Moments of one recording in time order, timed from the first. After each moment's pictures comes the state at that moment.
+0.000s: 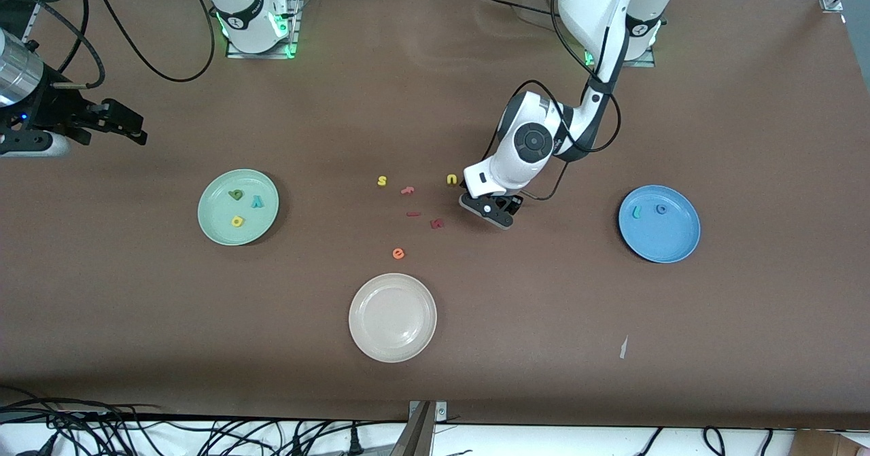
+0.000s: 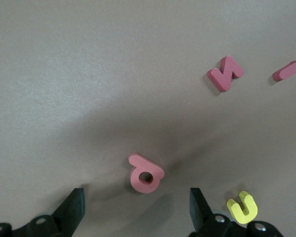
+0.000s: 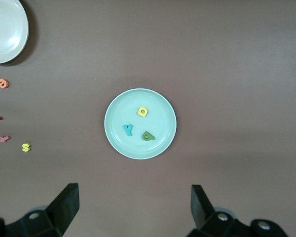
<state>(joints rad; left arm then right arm) -0.78 0.64 0.15 -1.88 -0.45 2.54 0.16 0.05 -0.02 -0.03 -1.72 0.02 1.68 0.02</state>
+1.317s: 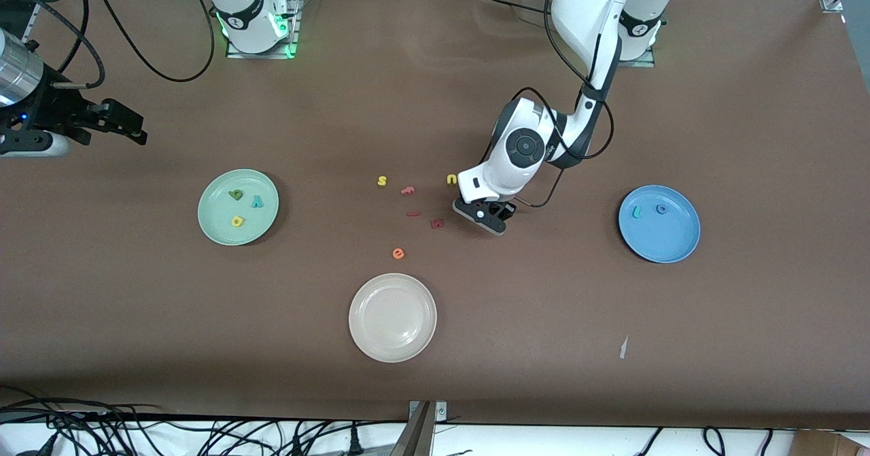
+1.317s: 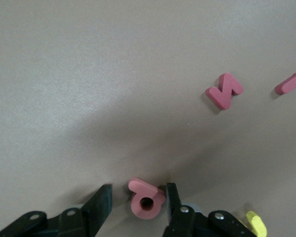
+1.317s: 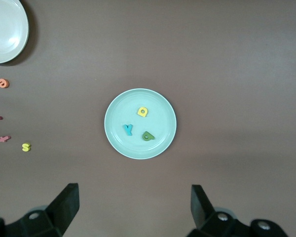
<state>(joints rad) -0.79 0.68 0.15 -1.82 -0.40 2.54 0.16 0.05 -0.02 -0.03 -1.72 0.02 1.68 0.02</state>
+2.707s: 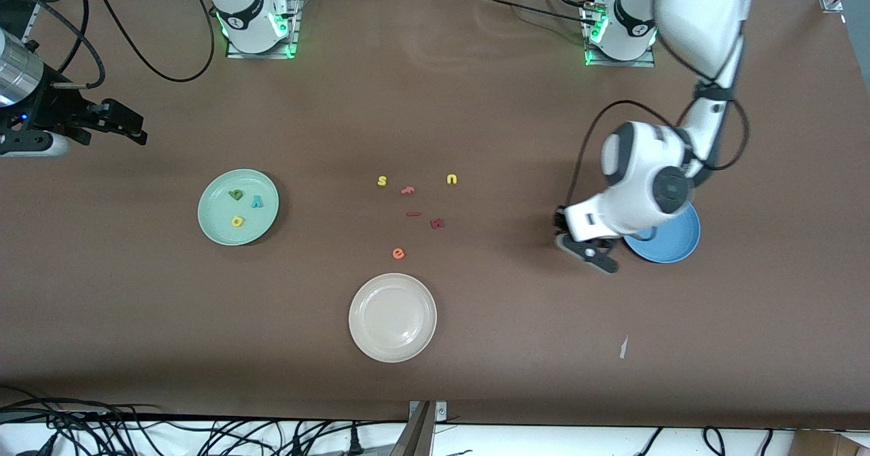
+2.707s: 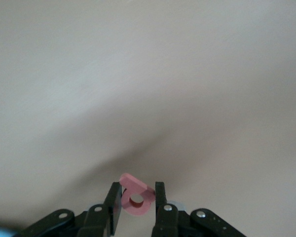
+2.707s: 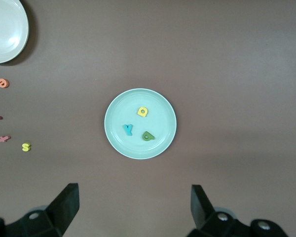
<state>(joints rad) -0.37 0.49 0.17 -1.81 -0.37 2.19 0.48 0.05 -0.02 -0.03 -1.72 0.02 1.68 0.01</state>
